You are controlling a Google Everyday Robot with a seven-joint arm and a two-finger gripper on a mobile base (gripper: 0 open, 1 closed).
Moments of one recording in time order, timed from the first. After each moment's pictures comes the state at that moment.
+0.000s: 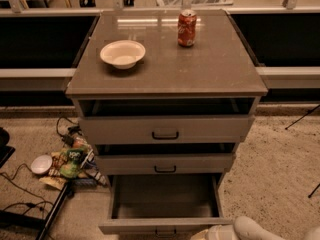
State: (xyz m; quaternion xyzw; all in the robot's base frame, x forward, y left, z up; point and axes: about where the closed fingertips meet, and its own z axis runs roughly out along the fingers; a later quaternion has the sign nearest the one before) arm 0.386 -0.171 0.137 -0.31 0.86 0.35 0.19
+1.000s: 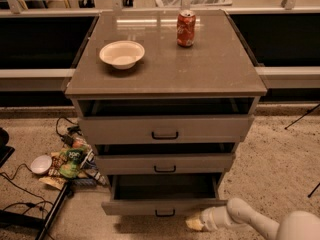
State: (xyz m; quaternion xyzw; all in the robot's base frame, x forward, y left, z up) arm 0.460 -0.150 0.141 -0.32 0.85 0.36 0.20
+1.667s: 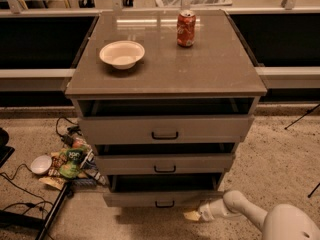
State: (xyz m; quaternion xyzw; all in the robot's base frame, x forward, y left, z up) arm 0.506 -0.144 0.140 -0.33 0.85 0.37 0.21
